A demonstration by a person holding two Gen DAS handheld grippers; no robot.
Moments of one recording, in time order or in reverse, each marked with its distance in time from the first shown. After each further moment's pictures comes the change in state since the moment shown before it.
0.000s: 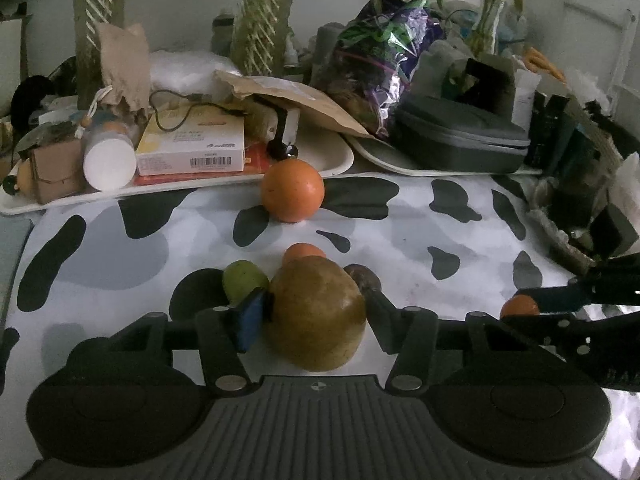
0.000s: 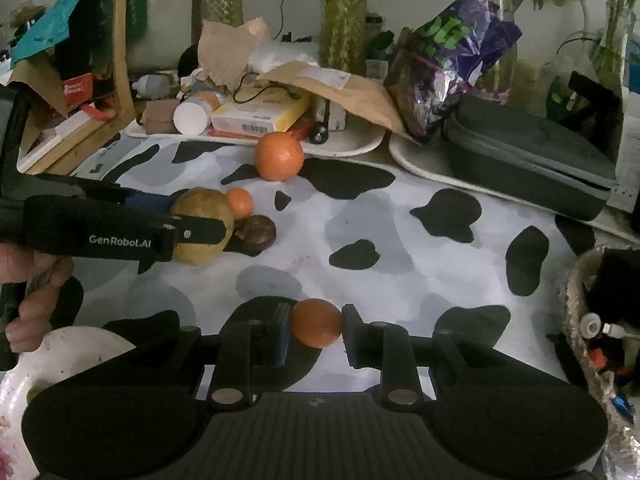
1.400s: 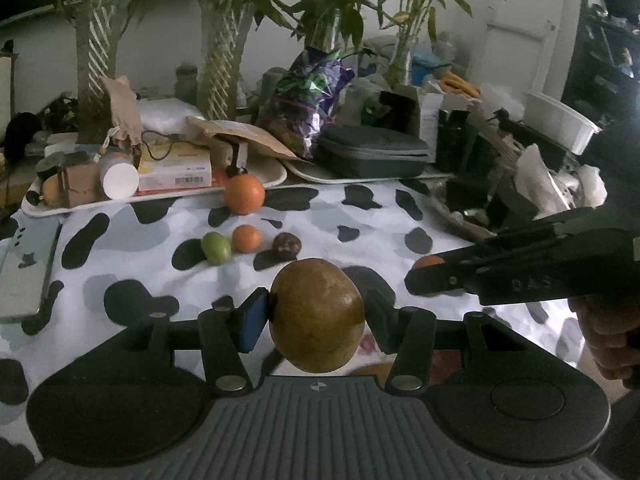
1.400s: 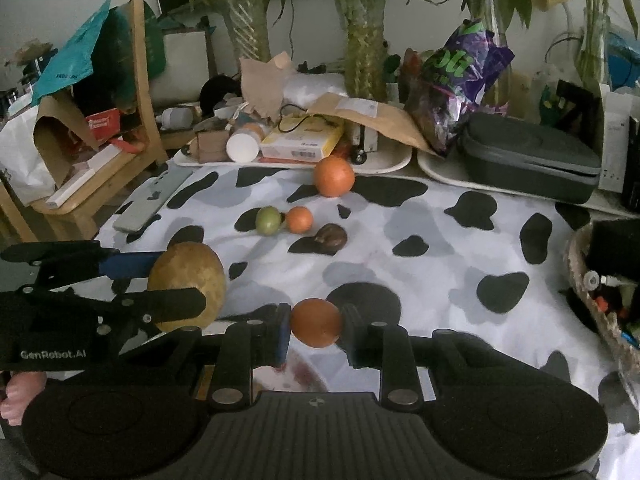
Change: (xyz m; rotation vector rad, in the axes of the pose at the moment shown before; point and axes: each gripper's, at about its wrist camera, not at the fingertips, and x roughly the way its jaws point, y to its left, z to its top) left arm -0.120 -0.019 -0.059 0.082 -0.118 -0.137; right arm -0.070 0.057 -0.019 0.086 -0.046 0.048
